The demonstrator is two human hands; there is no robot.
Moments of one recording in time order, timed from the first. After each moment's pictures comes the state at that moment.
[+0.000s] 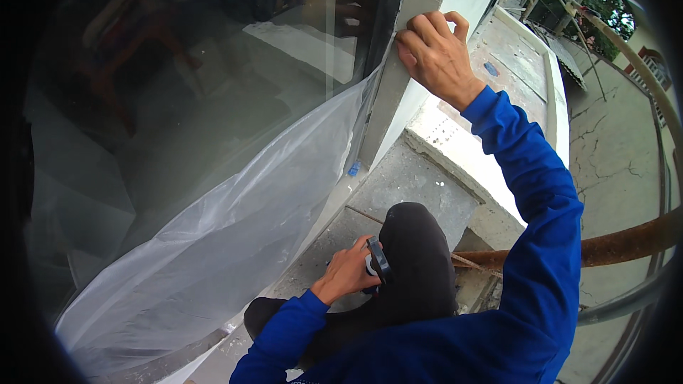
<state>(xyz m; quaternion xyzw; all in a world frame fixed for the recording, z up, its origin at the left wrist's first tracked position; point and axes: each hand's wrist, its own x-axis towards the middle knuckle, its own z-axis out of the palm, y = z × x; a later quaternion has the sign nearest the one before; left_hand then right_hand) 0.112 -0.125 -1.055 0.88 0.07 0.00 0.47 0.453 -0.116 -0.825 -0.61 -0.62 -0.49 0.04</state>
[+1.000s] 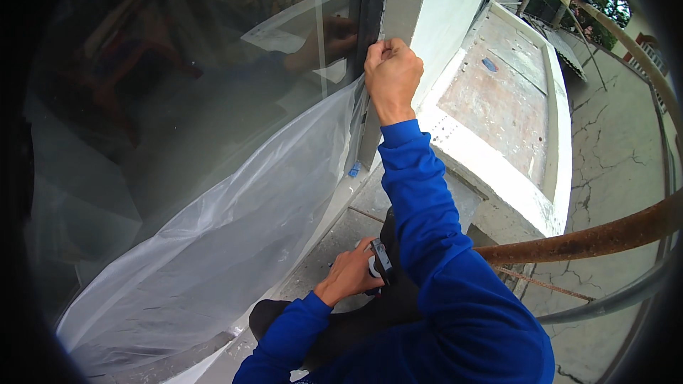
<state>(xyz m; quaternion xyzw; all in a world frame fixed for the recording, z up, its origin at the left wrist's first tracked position) 0.110 -0.130 -1.054 0.89 0.05 -0.01 0.45 0.404 -0.052 -0.886 -0.74 -0.23 -0.33 0.53</state>
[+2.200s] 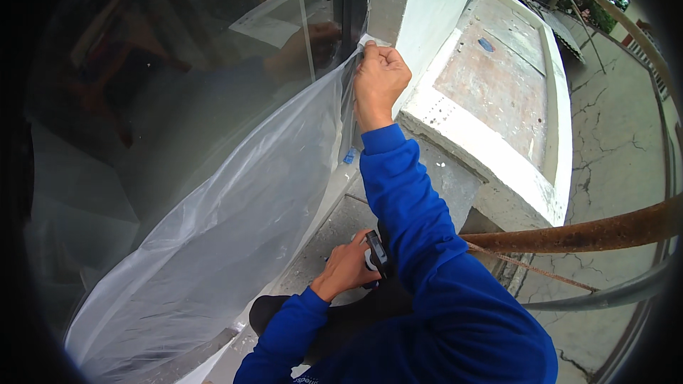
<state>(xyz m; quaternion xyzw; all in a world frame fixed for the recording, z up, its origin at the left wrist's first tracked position) 0.110 -0.127 -1.057 0.89 0.05 -0.04 0.46 0.386 -0.045 -0.925 -0.50 -0.07 -0.05 0.86</state>
